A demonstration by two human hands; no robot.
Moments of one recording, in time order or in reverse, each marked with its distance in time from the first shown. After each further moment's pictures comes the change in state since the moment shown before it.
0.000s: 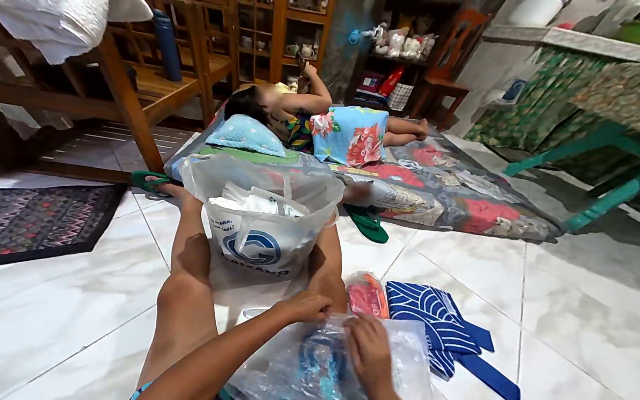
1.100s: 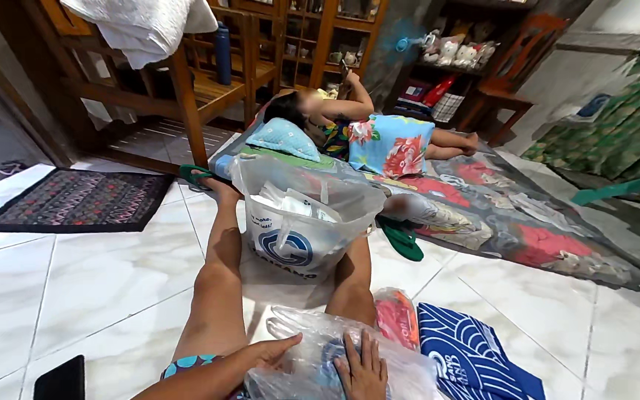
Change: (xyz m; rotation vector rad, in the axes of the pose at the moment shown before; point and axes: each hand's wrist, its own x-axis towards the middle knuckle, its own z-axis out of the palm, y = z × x) left_hand -0.110 -0.089 0.124 -1.255 0.105 -0.512; right_hand -0.058 -0.027 0.044 -0.060 -0.506 0.266
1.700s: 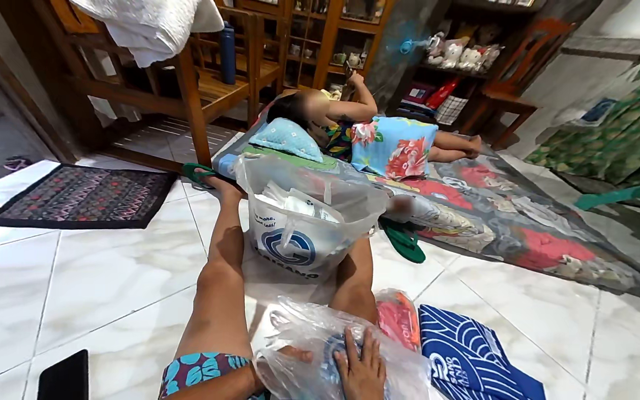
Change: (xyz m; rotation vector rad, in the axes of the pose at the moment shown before) left_hand -0.090 0.084 0.107 -0.059 0.413 0.082; right_hand 0.005 -0.009 0.004 -0.053 0.005 0.066
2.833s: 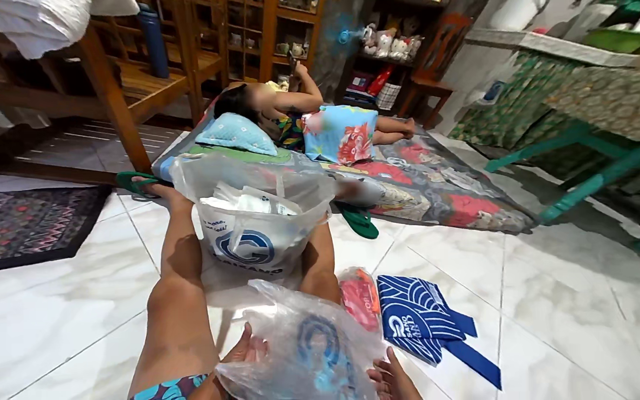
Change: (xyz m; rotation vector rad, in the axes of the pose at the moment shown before) left_hand 0.048 -0.053 -0.036 -0.608 -0.262 0.184; right_hand -0.035 0.135 -0.042 1.098 -0.228 1.059
